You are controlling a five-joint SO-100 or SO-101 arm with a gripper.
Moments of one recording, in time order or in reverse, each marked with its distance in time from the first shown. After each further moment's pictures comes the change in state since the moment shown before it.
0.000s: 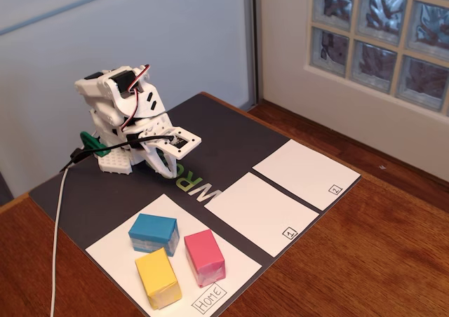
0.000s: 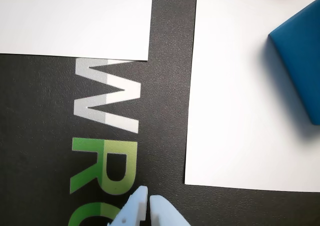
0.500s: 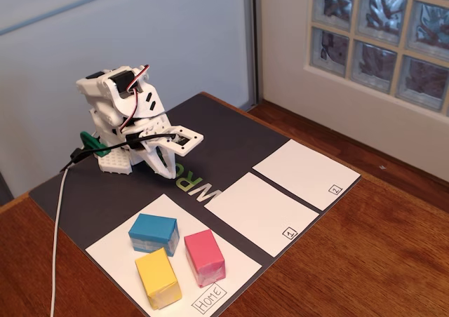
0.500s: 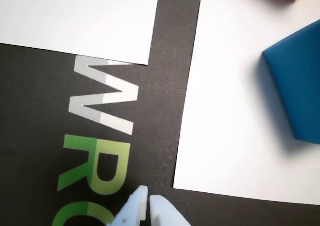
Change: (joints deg) arm 1.8 0.0 0.0 -0.8 -7.5
